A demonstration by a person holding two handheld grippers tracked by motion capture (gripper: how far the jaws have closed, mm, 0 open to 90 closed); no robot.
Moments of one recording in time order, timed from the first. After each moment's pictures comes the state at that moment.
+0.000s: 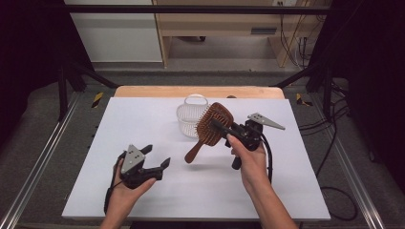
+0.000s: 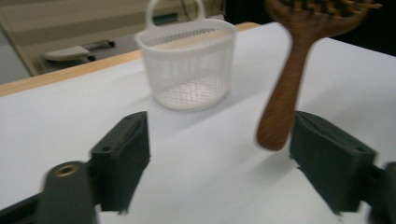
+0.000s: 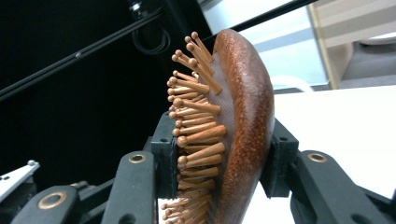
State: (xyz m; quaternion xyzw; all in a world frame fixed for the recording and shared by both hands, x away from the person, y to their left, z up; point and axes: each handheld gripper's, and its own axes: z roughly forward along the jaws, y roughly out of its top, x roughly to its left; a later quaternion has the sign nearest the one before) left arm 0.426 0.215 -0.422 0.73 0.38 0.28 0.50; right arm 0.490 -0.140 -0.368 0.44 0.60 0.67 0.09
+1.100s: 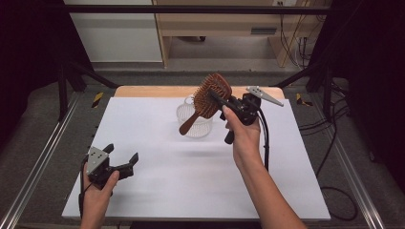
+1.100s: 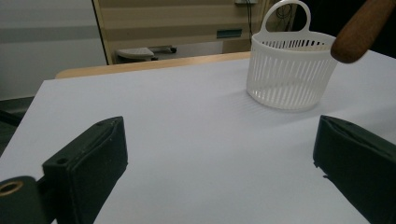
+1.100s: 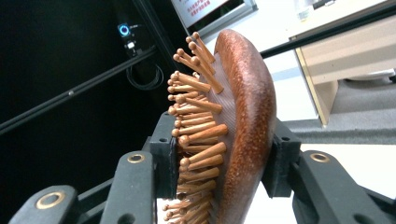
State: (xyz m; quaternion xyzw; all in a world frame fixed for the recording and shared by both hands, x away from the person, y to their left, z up) left arm 0.426 0.285 -0.436 0.66 0.45 0.33 0.50; right arm 0.529 -0.118 -0.312 0.44 0.55 0.70 0.13
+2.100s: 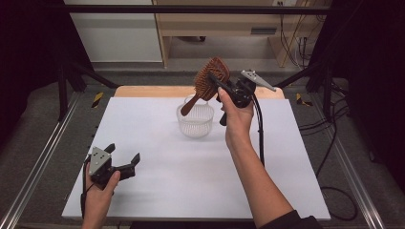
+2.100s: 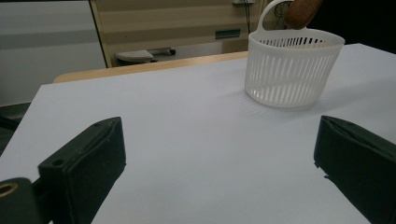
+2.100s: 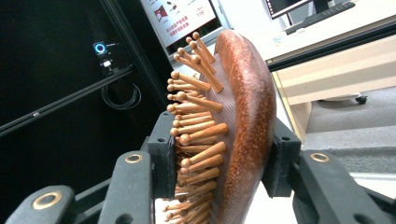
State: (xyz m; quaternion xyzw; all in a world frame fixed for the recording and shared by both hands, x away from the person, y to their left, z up) left arm 0.426 0.280 -0.438 0.67 0.44 0.33 0.50; right arm 0.573 -0.109 -0.303 0.46 0.53 0.69 0.18
